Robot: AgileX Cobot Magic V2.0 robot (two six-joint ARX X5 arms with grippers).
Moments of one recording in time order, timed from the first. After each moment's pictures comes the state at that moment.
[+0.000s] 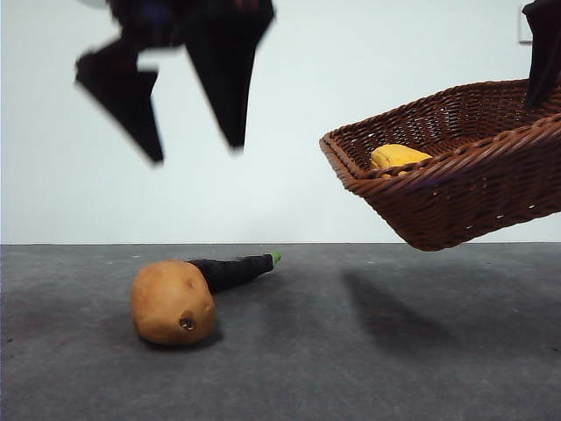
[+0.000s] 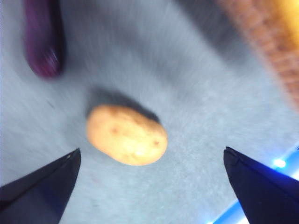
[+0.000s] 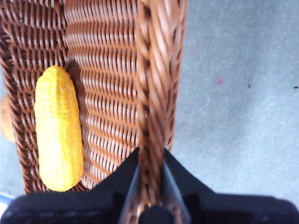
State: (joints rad) left arm -0.73 1.56 1.35 -1.01 -0.02 -0.13; right arm 0.08 1.39 1.36 -1.16 -0.34 0.05
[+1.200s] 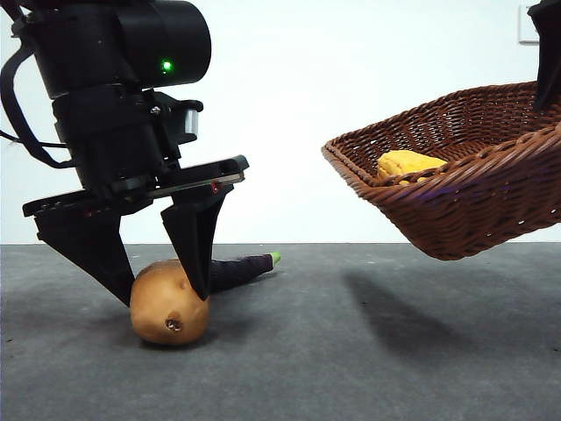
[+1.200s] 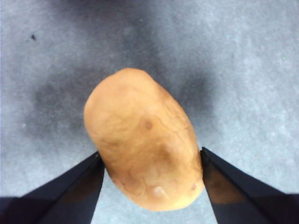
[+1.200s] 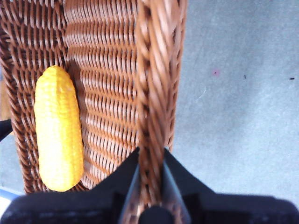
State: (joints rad) left arm -0.66 1.59 0.99 -0.59 0.02 -0.43; right arm 0.08 1.39 1.36 -1.19 -0.33 0.03
